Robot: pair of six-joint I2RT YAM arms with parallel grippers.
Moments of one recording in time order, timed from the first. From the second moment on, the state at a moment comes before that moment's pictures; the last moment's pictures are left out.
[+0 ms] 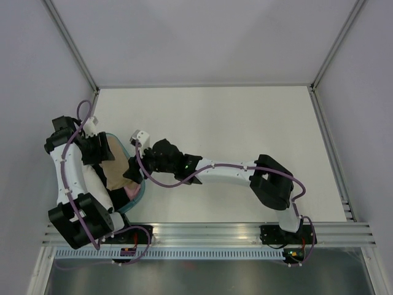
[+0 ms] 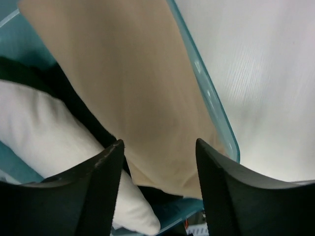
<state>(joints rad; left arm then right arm) 0.48 1.28 1.15 -1.01 0.36 0.24 1.18 2.01 1.52 0.29 -0.17 0.28</state>
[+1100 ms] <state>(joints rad) 0.46 0.92 0.74 -1.01 0.31 0.66 1.06 2.23 1.51 0.44 -0.42 0.65</state>
